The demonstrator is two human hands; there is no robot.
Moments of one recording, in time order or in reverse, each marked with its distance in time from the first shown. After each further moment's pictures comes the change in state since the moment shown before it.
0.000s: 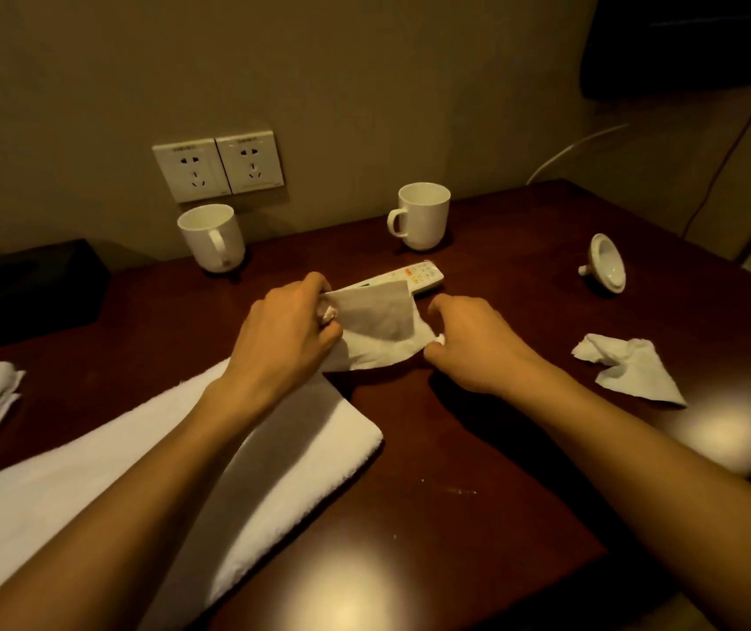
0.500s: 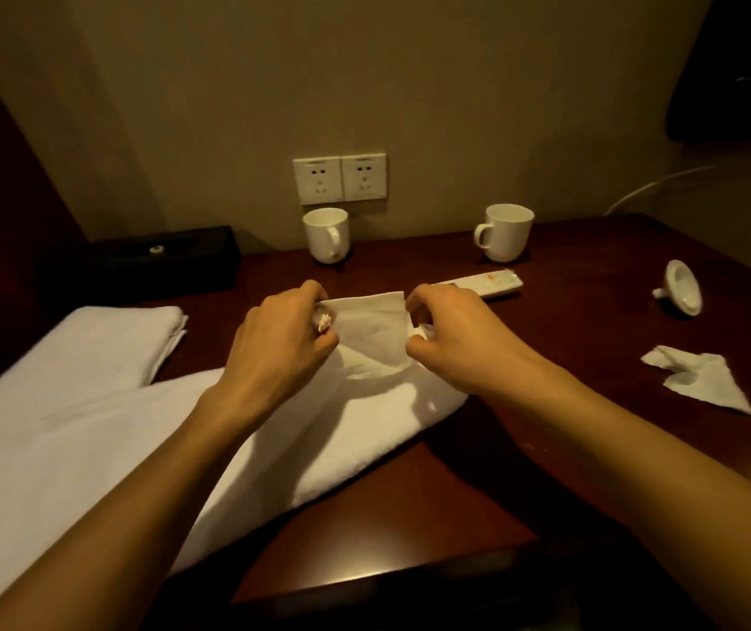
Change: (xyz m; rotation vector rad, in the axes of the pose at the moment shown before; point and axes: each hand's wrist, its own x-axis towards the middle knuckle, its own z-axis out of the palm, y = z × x) left_hand -0.108 -0.036 -0.096 0.072 0.099 -0.187; right_hand -0.069 -0.125 -0.006 0.108 0.027 -0.353
